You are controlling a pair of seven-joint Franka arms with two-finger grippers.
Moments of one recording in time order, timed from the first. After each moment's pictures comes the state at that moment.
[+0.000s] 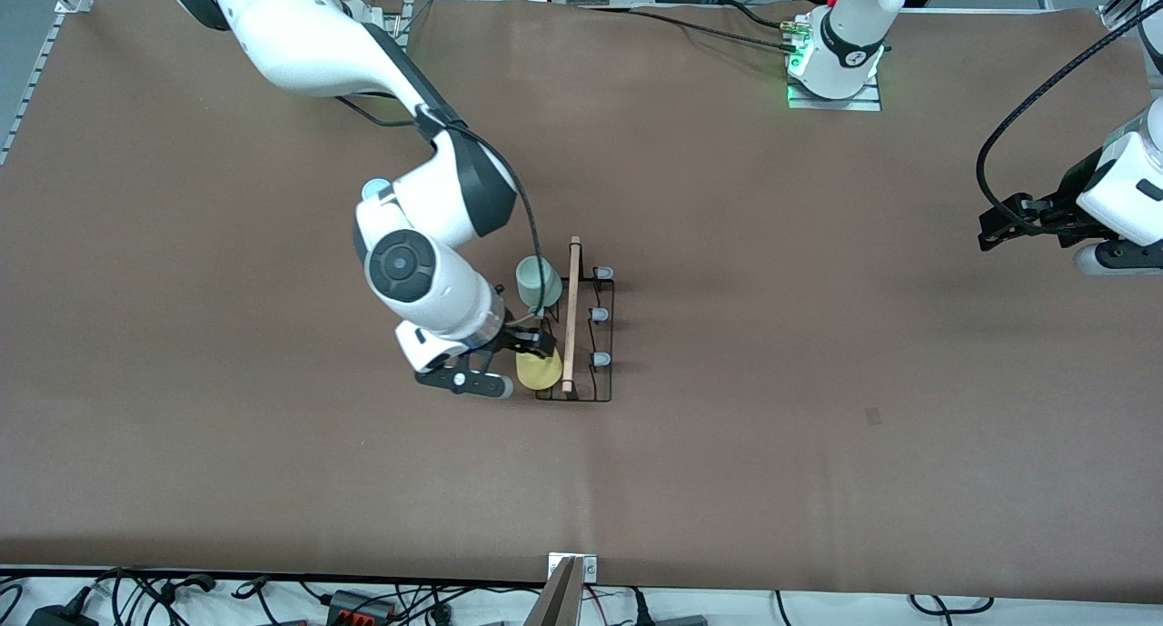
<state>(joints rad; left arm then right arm) 0.05 0.08 -0.06 -1.60 0.04 1.67 -0.06 0.46 0.80 0.08 -1.08 0.09 1.95 0.69</state>
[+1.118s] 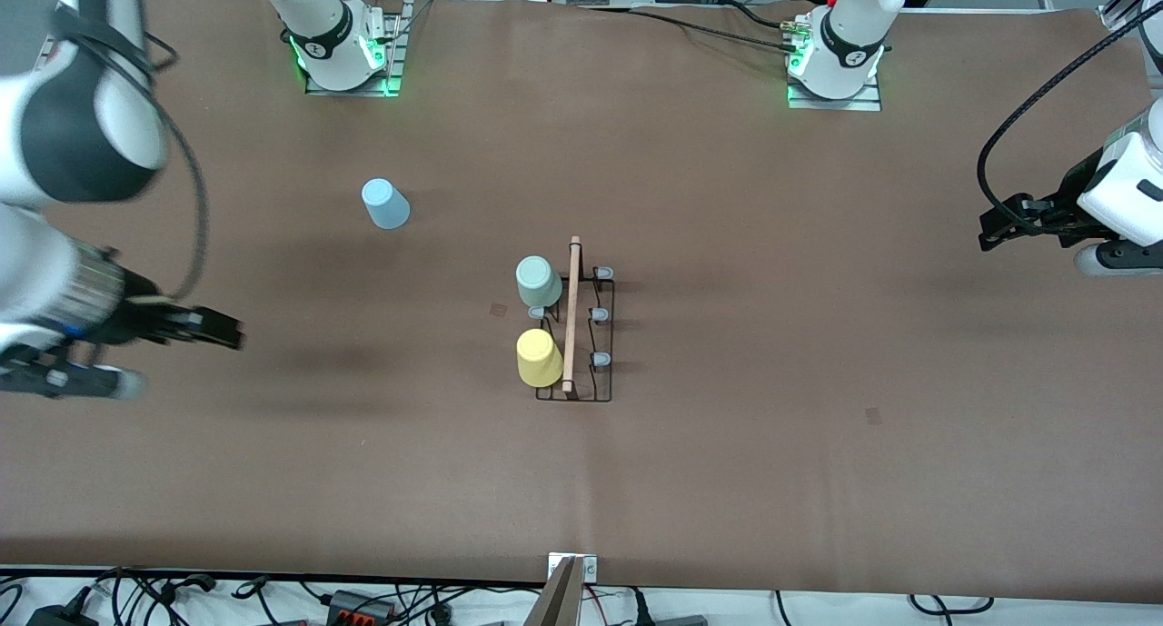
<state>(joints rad) 0.05 0.08 -0.06 -1.60 0.04 1.67 -0.06 0.02 0.45 0.03 -1.17 0.01 1.63 0.10</state>
